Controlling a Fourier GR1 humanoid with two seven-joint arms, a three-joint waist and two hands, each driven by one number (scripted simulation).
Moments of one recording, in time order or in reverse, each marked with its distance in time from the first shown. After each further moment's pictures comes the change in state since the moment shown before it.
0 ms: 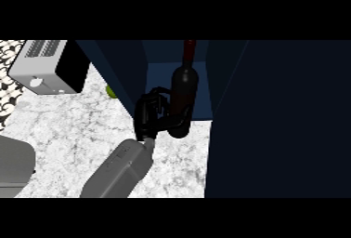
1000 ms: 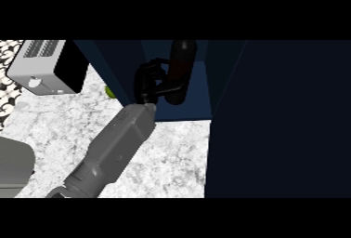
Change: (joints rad) left arm -0.349 0.008 0.113 0.376 0.153 -0.041 -0.004; right arm 0.034 0.024 0.007 0.004 -0.005 0.030 -0.025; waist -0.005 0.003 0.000
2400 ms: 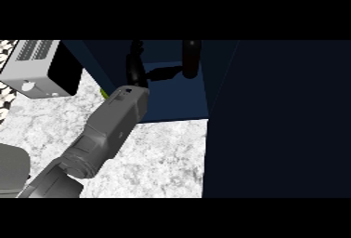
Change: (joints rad) left arm -0.259 0.026 0.018 0.417 -0.190 0.171 -0.006; right arm 0.025 0.027 0.010 0.014 -0.004 0.049 -0.043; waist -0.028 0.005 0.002
